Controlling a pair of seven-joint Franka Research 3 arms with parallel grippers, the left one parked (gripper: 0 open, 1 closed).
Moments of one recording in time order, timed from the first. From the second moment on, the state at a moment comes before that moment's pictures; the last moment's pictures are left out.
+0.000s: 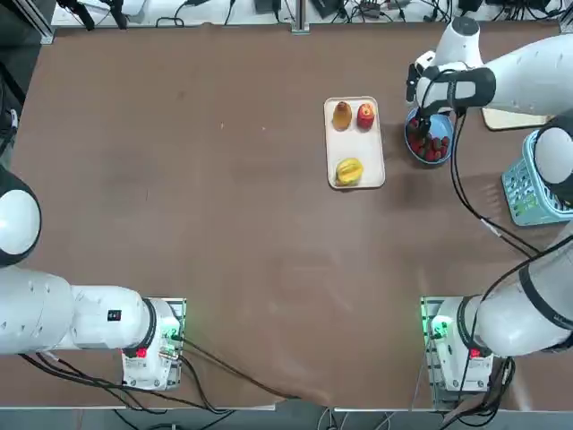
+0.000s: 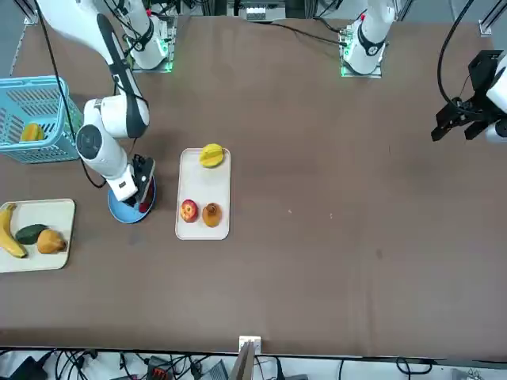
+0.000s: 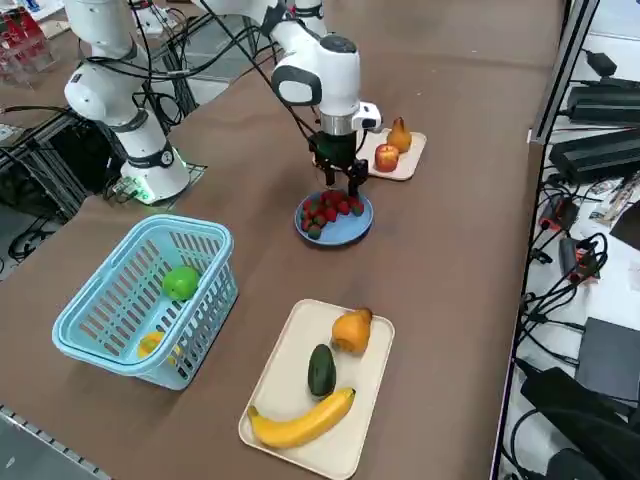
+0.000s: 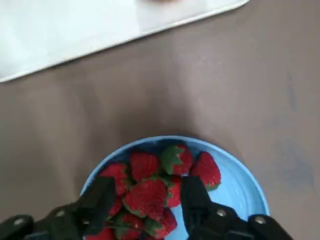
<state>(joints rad) 0.23 0.35 -0.08 -2.15 0.00 2.46 -1.16</state>
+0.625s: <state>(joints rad) 0.23 0.36 -0.08 -2.16 0.00 2.46 -1.16</state>
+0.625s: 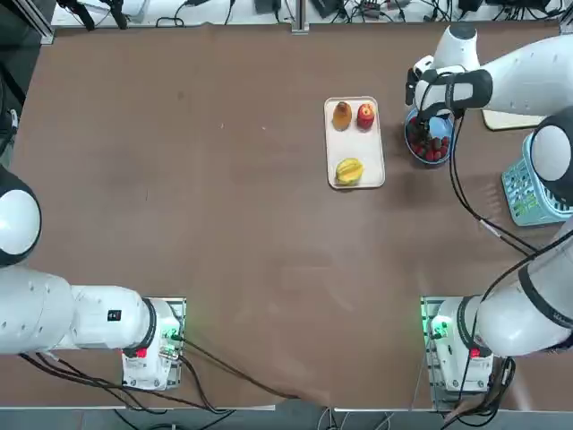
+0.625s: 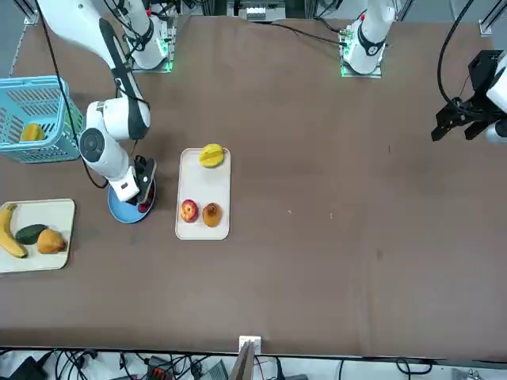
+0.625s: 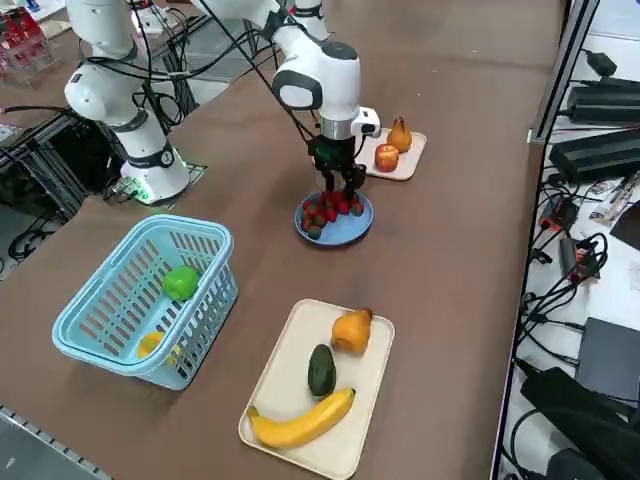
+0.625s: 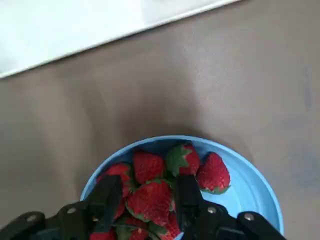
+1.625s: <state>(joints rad) 0.23 0.35 -0.09 -2.12 -0.01 2.44 -1.14</state>
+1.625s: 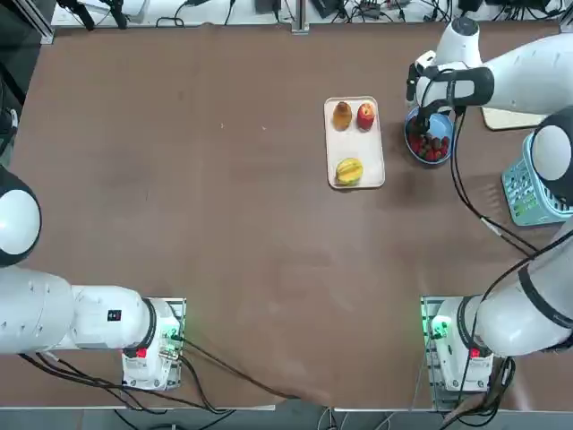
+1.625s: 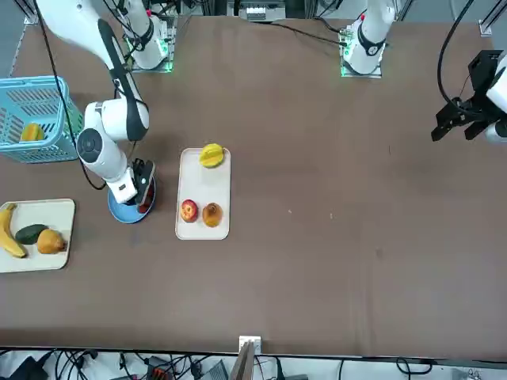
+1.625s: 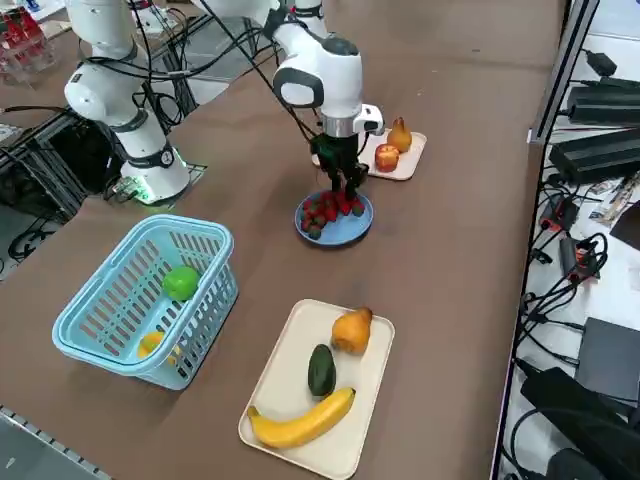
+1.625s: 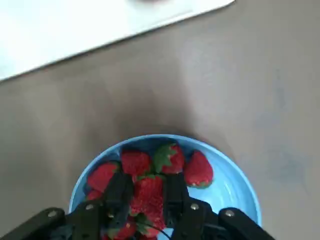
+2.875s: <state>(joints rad) 0.07 0.49 -0.10 -1.94 -0.01 2.31 -1.24</state>
